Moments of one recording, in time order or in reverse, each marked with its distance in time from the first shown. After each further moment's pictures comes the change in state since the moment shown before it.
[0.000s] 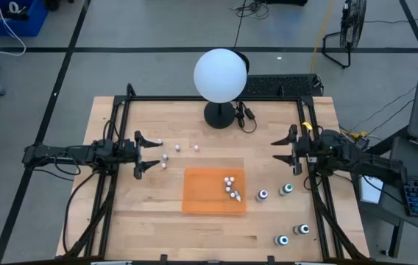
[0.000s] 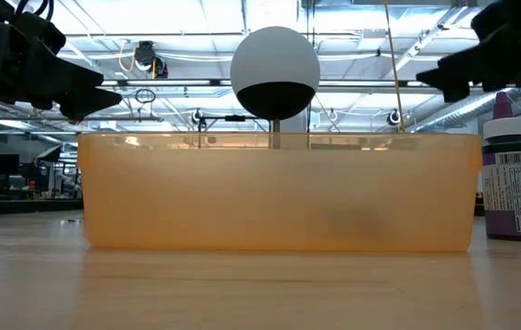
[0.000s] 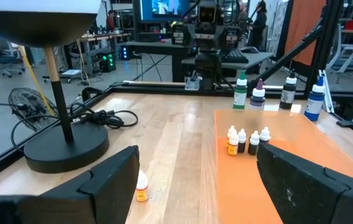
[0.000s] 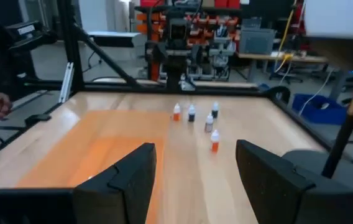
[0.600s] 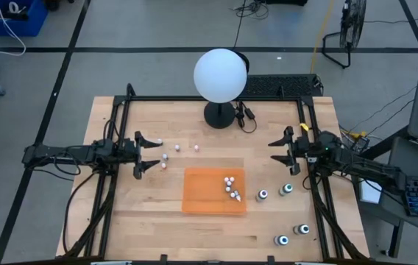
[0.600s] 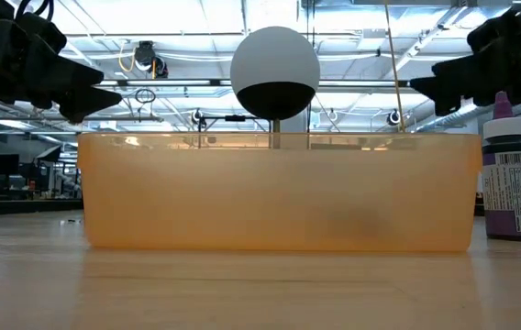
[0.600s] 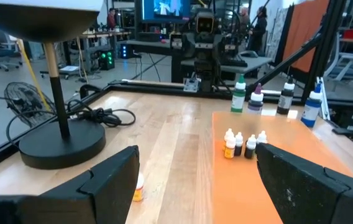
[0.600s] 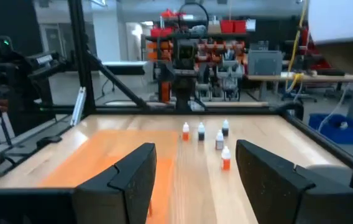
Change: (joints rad) left arm 0.000 0.000 0.000 0.005 0.000 -0.041; right arm -0.100 0.000 -0.157 0.296 -0.143 0.082
